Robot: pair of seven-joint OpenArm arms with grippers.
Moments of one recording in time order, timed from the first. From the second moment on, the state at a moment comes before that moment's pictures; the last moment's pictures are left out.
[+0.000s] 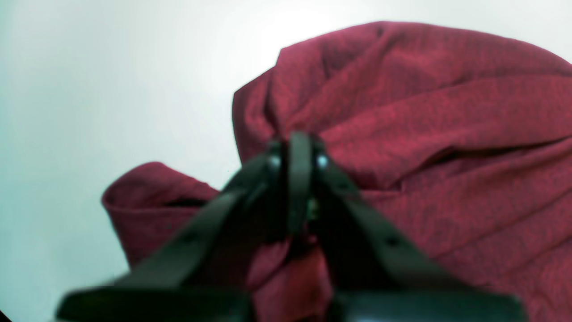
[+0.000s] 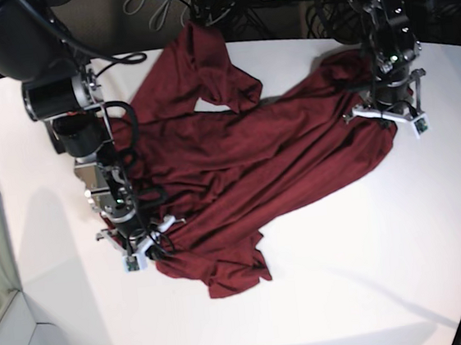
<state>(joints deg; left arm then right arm) 13.1 -4.4 -16.3 92.4 -16.9 6.2 30.8 32.6 5.1 -7.8 22.1 6.0 10.5 11.2</state>
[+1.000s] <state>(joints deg) 2.8 -10.5 -22.8 109.1 -17.1 5.9 32.6 26.9 4.4 4.5 56.3 5.6 10.5 -4.8</state>
